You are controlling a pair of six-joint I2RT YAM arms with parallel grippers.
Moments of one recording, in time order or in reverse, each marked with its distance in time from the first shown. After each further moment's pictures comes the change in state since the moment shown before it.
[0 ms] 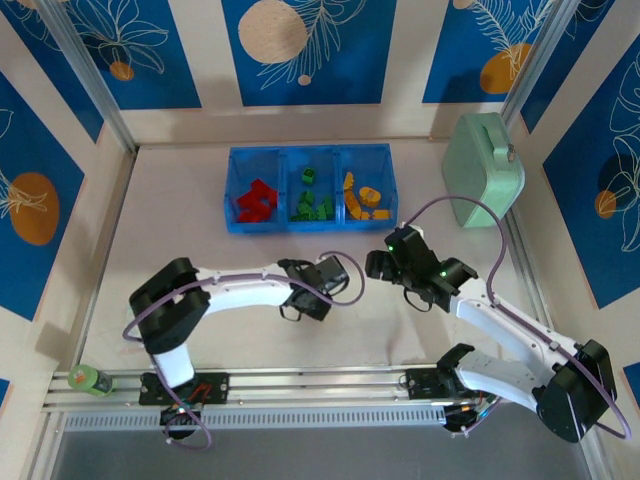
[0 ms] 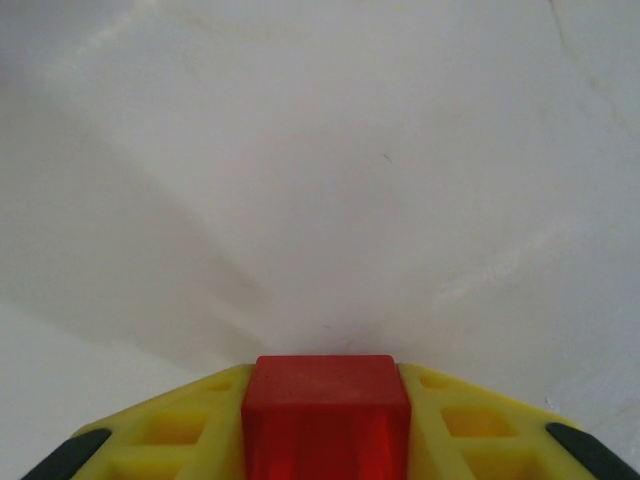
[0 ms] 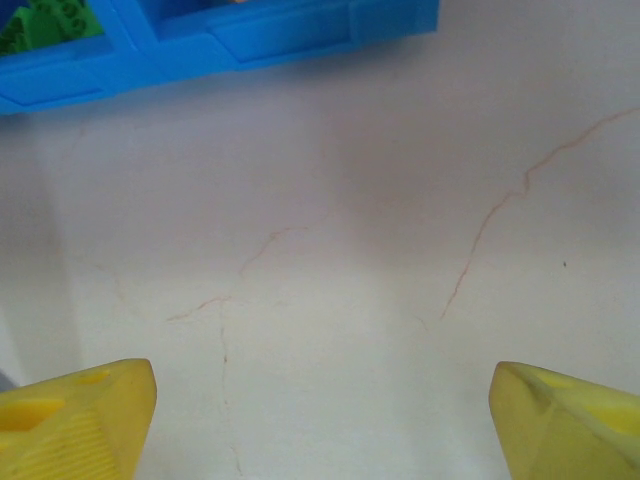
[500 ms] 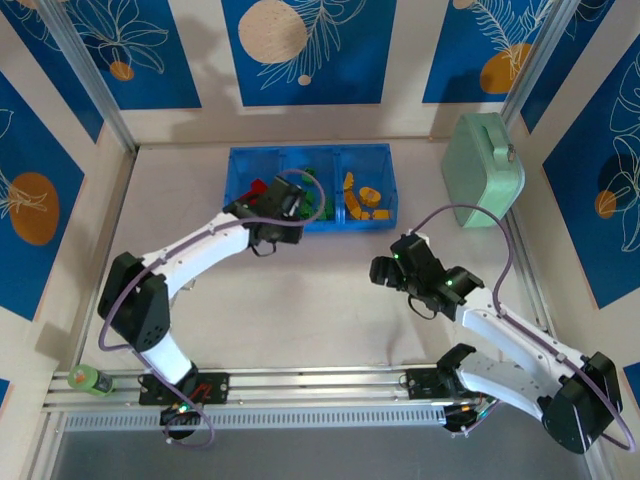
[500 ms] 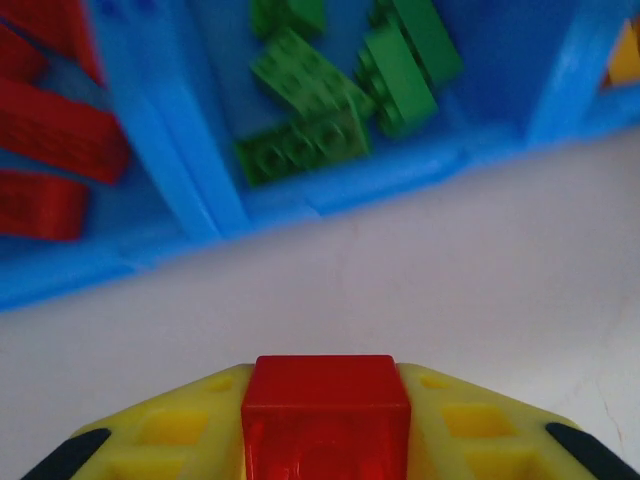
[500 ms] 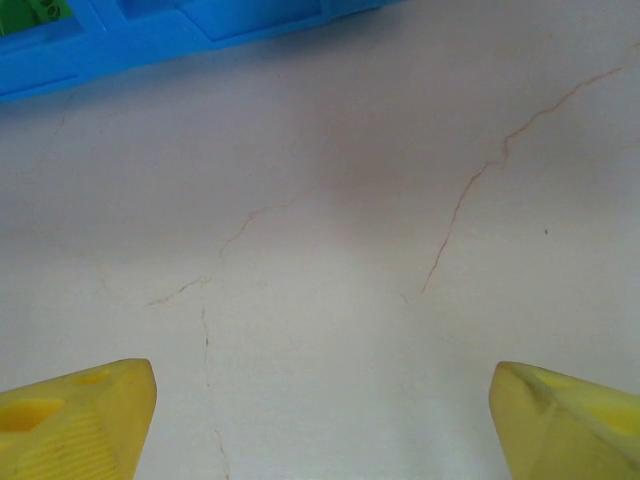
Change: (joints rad) left arm 0.395 -0.085 0.245 -0.020 -0.024 0.136; right arm -0.006 -0.084 -0.064 -0.016 0.000 0.028
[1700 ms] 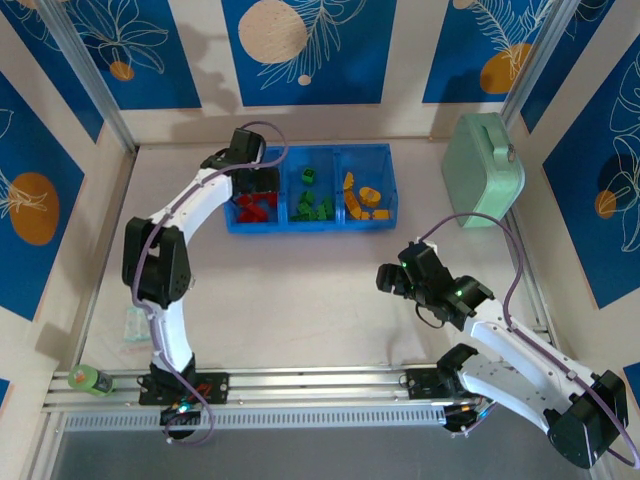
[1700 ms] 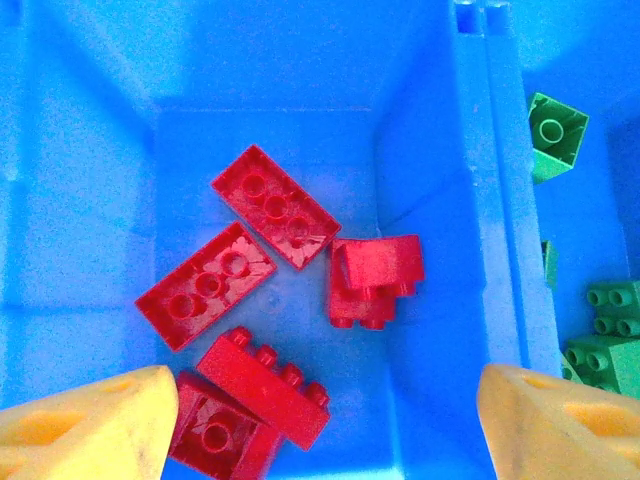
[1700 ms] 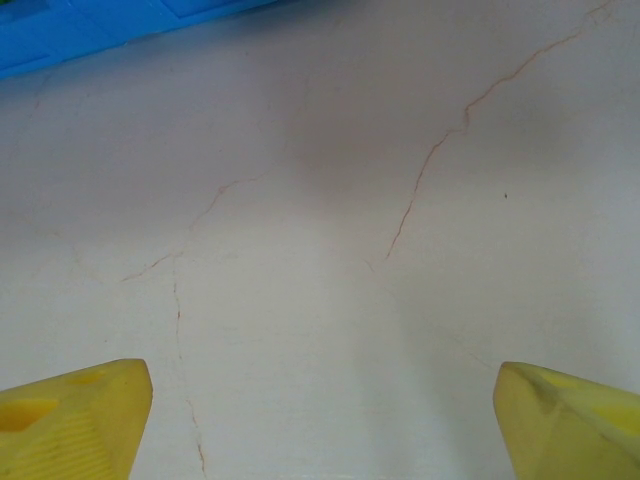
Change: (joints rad) left arm 0.306 0.282 0.325 0.008 0.056 0.045; right arm -0.006 -0.092 -0.041 -0.060 0.004 0.005
